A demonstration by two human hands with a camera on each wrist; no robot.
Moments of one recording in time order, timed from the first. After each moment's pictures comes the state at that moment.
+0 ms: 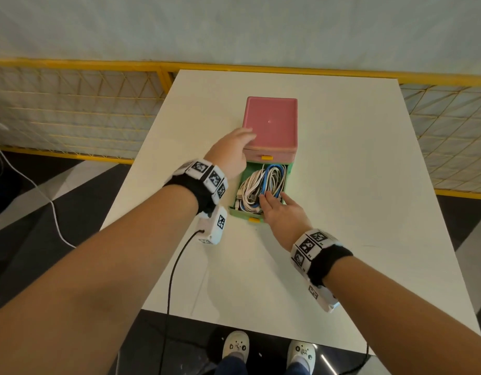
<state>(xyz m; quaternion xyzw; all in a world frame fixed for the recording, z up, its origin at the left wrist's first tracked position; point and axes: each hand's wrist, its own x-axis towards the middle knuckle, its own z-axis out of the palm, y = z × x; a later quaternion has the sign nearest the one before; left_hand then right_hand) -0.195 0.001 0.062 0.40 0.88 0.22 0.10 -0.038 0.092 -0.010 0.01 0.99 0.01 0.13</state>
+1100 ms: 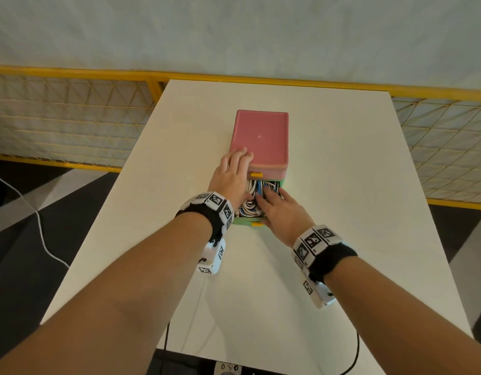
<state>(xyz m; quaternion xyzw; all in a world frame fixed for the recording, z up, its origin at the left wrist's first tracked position) -0.196 0.027 -0.015 0.43 0.89 0.13 -0.02 -0.069 0.138 -0.016 0.01 1.00 0.00 0.06</state>
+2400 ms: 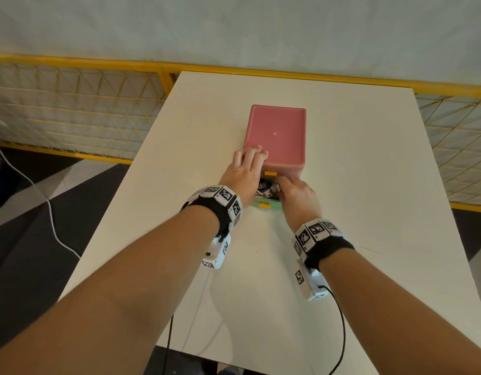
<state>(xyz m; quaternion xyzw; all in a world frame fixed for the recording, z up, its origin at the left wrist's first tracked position) -0.211 0.025 -0.028 0.49 0.85 0.16 -0.11 -0.097 0.139 -0.020 0.14 0.97 -0.18 -0.11</state>
